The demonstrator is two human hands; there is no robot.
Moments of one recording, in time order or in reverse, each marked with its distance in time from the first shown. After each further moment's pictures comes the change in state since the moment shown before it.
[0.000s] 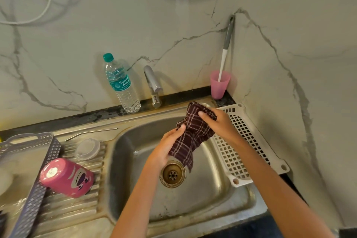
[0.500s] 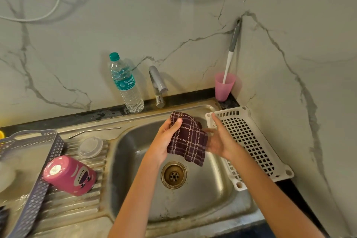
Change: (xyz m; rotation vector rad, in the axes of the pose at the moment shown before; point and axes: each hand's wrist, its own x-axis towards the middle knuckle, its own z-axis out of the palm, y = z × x) left_hand -0.016 0.027 -0.003 -0.091 0.077 0.163; right_hand -0.008 0.020 0.021 0.851 -0.183 0.666
